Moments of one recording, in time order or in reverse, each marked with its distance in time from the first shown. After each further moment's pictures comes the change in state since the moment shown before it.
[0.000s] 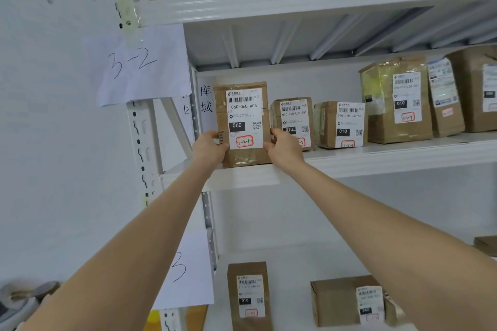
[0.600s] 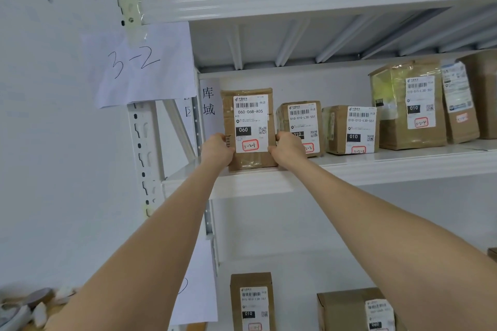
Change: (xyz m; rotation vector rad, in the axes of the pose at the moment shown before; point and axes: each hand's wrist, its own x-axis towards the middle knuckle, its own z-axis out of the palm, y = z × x) left_hand 0.034 -0.007 0.012 0.119 -0.043 -0.003; right_hand 0.034 -0.003 0.014 -0.144 -0.043 0.102
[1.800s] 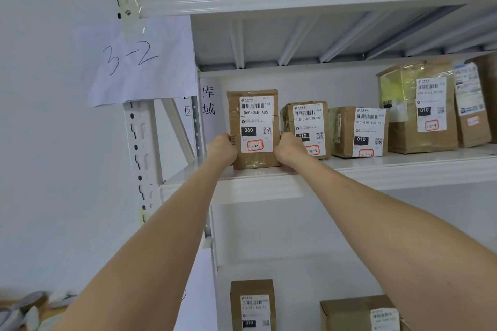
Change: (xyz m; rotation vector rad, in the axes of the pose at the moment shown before) left_hand 0.027 -0.001 0.011 0.103 -0.091 0.015; right_hand 0.025 -0.004 0.009 -0.058 -0.067 0.077
